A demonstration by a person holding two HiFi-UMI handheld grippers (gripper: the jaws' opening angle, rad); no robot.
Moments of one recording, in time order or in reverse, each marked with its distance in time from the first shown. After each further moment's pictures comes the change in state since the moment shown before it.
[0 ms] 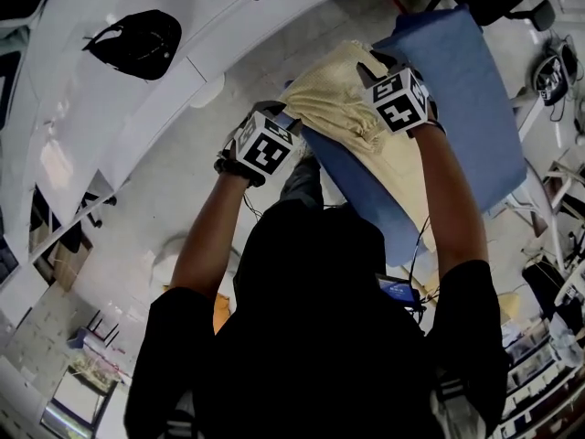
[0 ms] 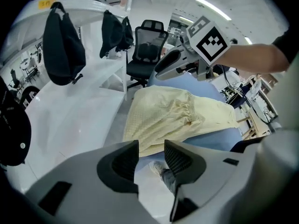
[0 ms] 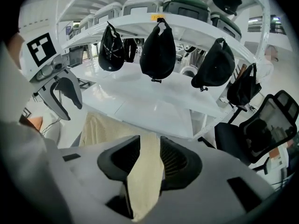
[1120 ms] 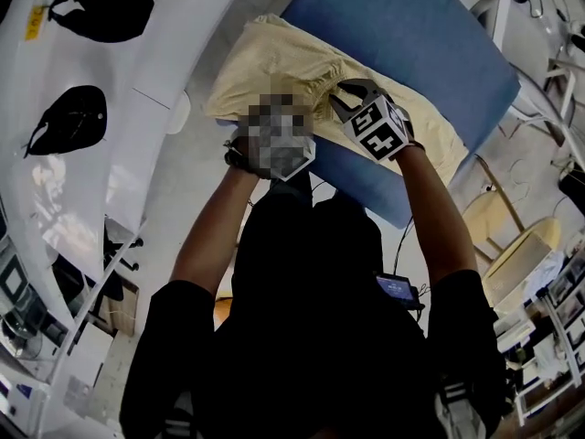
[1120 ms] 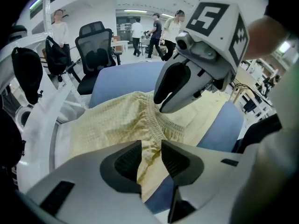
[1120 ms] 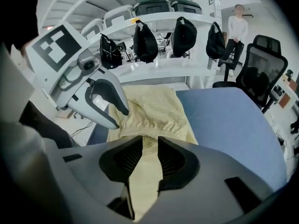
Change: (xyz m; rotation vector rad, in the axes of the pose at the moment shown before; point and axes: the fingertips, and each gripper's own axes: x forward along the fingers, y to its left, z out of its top) left arm 0.103 -0.144 0.067 0.524 0.043 -0.091; right arm -0.059 0.058 -0.178 0.337 0.023 0.116
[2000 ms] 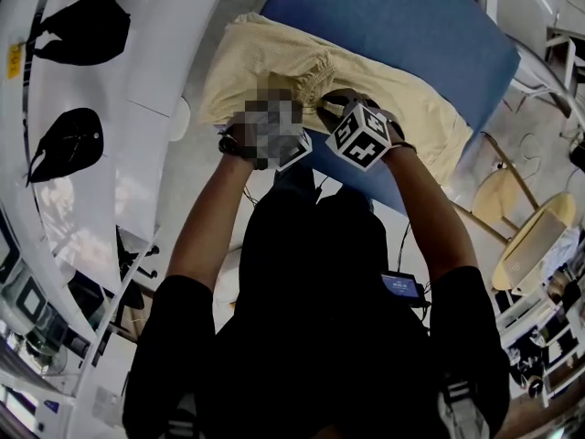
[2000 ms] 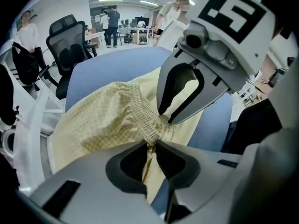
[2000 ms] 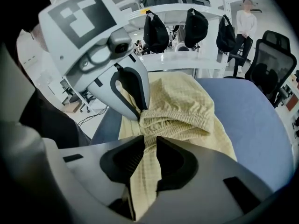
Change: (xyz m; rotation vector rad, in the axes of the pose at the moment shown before) left arm 0.027 -0.014 -0.006 0.193 0.122 -0.133; right arm 0.019 0.037 -0.033 -0.049 0.054 0.061
